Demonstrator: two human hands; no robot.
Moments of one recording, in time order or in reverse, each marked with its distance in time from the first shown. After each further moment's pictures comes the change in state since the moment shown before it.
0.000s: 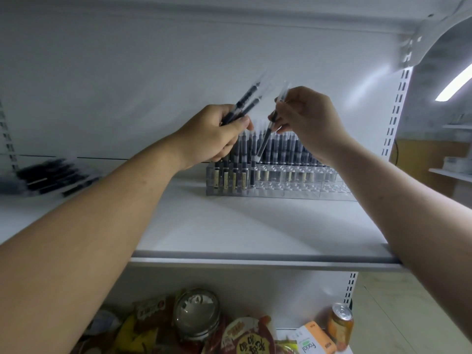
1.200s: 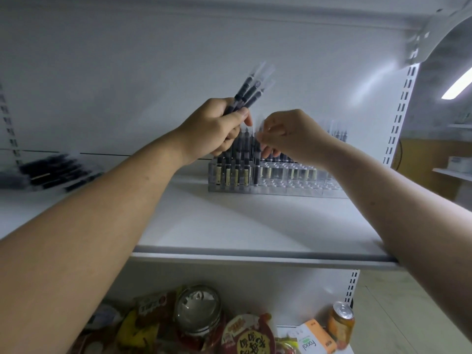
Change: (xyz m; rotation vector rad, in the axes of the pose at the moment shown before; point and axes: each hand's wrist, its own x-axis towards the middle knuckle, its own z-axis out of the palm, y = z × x) left_hand 0.002 0.000 0.000 -0.042 0.045 -0.017; right_hand -0.008 -0.004 0.018 -0.338 -0.319 0.108
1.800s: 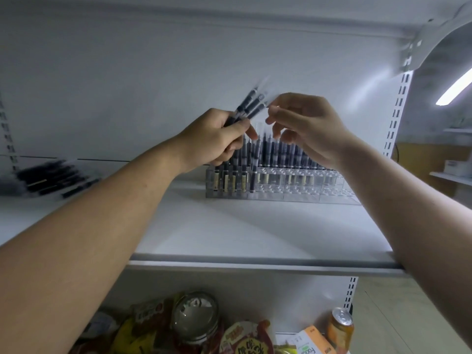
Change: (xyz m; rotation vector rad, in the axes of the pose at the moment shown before) left_hand -0.001 0.001 0.003 -0.036 -0.076 -0.034; right_hand -0.007 -0.001 -0.026 0.565 0.081 -0.090
